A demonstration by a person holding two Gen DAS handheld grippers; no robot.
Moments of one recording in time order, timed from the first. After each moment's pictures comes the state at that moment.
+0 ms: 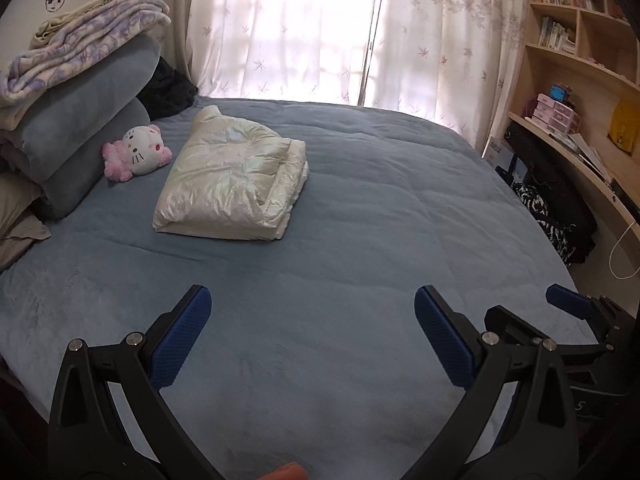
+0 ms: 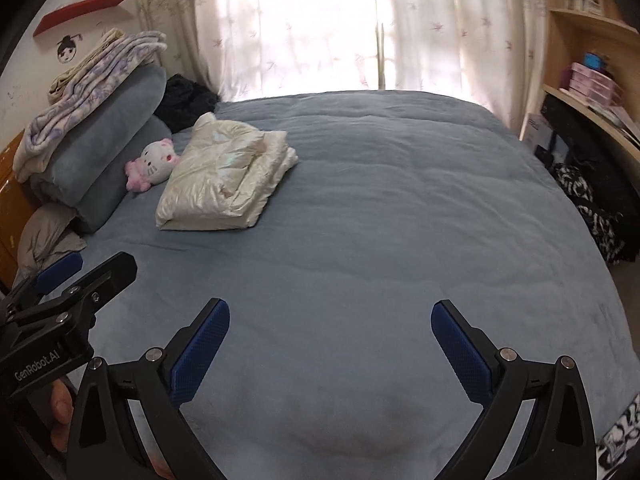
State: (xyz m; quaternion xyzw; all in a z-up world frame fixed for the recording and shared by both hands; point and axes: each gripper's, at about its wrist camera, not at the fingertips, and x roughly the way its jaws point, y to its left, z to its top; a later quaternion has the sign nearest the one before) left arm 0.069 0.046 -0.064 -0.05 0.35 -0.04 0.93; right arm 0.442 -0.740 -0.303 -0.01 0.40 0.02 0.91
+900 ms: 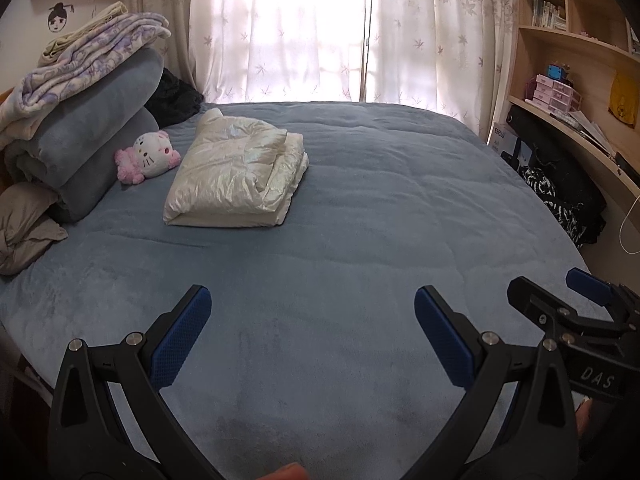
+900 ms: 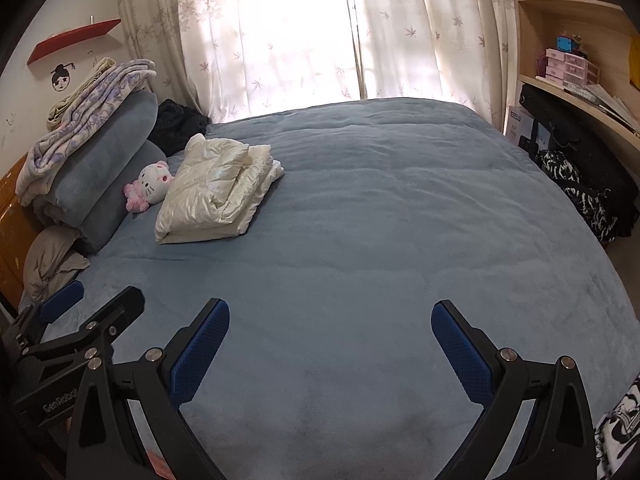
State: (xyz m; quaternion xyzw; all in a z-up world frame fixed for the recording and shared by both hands) left arm 0.016 0.014 -0.064 -0.02 0.35 -0.02 0.94; right arm 0.319 -0.829 -0.256 0.02 0.39 0.02 0.92
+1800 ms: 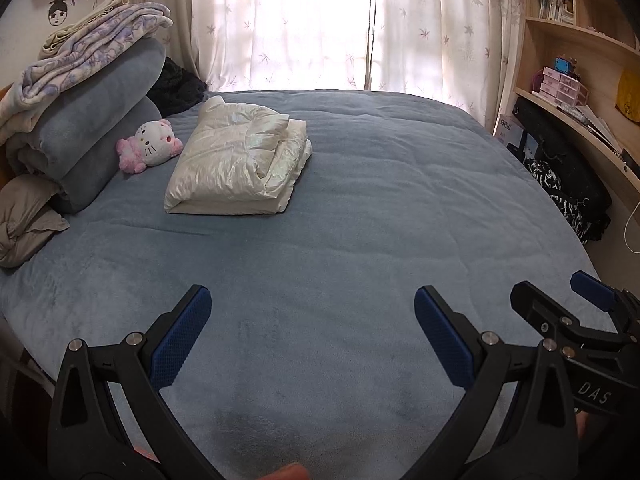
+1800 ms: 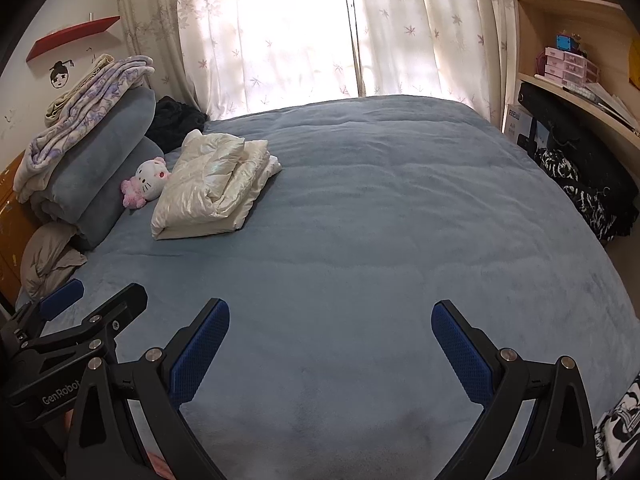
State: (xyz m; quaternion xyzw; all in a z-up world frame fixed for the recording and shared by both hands) left arm 0.026 0.012 -0.073 -0.02 0.37 -0.02 0.93; right arm 0.335 -0.841 -0.247 0.01 0.39 0.02 0.92
